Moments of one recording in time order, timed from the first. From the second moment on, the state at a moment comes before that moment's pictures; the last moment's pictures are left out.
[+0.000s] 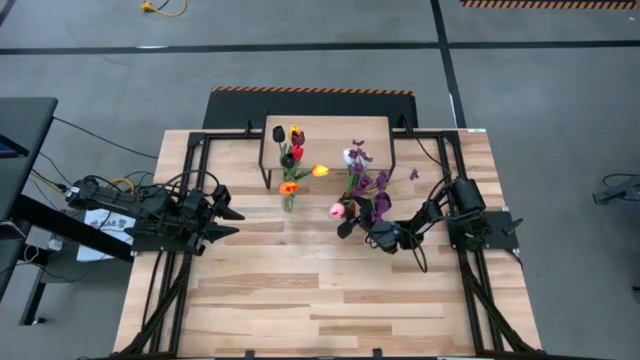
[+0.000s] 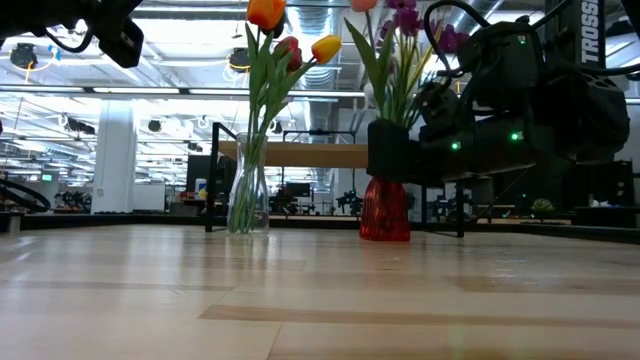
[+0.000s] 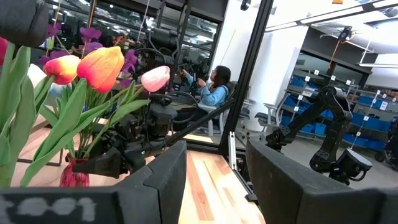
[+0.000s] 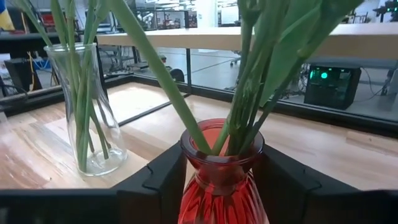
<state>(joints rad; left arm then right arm) -0.26 0.24 0.22 0.22 -0.06 -0.26 0.21 2.05 0.56 1.34 1.07 0.16</state>
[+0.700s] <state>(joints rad) -0.26 0.24 0.22 0.21 -0.06 -0.25 0.25 2.05 0.56 1.34 1.07 0.18</state>
